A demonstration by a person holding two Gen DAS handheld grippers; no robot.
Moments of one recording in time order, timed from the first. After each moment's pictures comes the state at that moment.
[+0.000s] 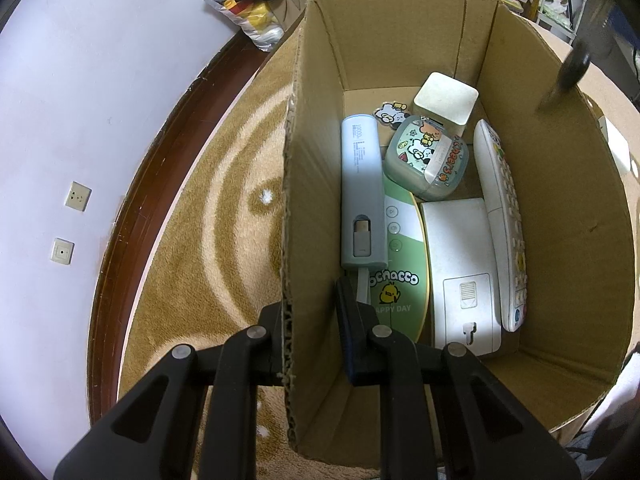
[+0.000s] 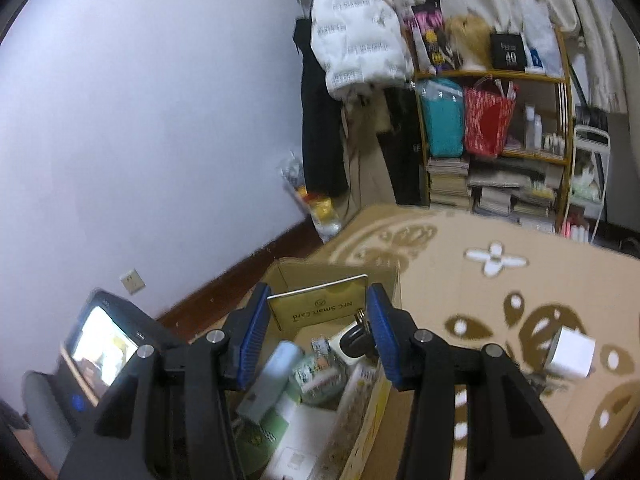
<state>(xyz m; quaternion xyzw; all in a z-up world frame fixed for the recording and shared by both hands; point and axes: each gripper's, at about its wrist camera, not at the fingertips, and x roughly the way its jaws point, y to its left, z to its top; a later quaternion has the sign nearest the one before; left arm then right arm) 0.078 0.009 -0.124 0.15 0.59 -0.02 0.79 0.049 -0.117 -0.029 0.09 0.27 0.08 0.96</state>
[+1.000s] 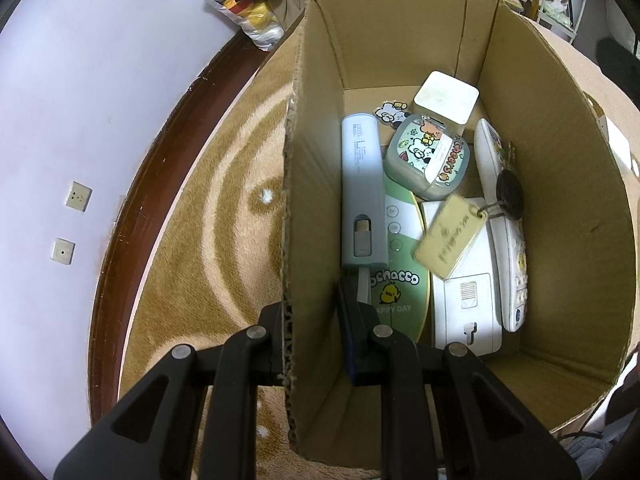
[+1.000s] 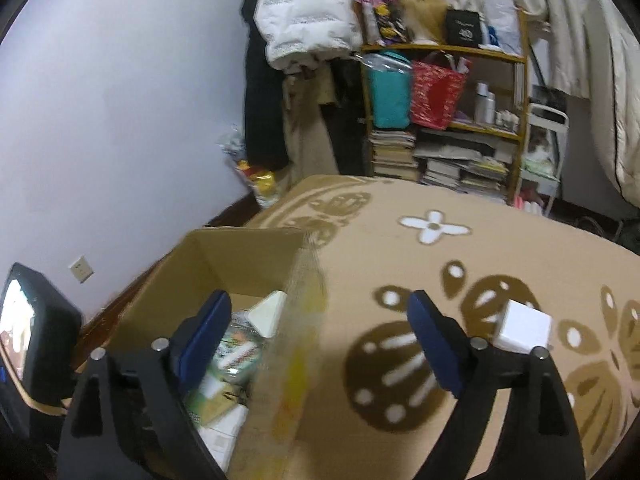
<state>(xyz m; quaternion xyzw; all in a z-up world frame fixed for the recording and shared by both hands) 0.079 0.012 -0.125 0.15 0.59 -0.02 0.79 0.057 -0.167 -0.050 0.08 0.32 -0.02 0.94</state>
